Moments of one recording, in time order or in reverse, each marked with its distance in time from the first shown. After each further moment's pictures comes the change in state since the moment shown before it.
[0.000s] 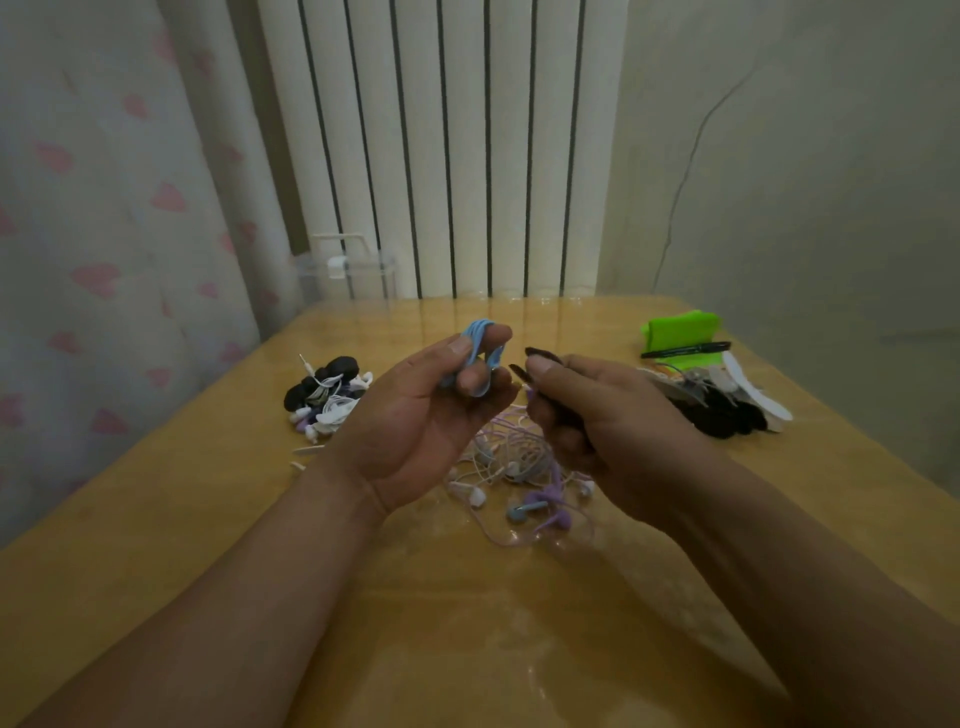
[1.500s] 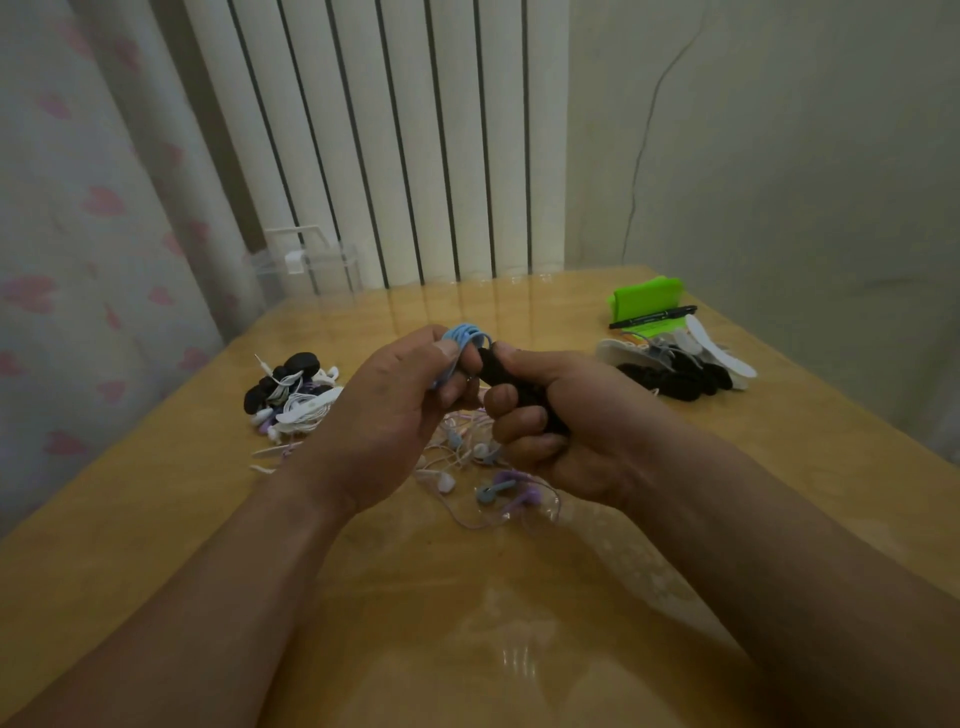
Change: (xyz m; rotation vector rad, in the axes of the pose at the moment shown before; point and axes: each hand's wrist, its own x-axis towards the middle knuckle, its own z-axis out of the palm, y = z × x) left_hand -0.004 -0.006 0.011 0.630 -0.049 0.111; right_hand -0.007 -0.004 0.004 0.547 -0.056 0.342
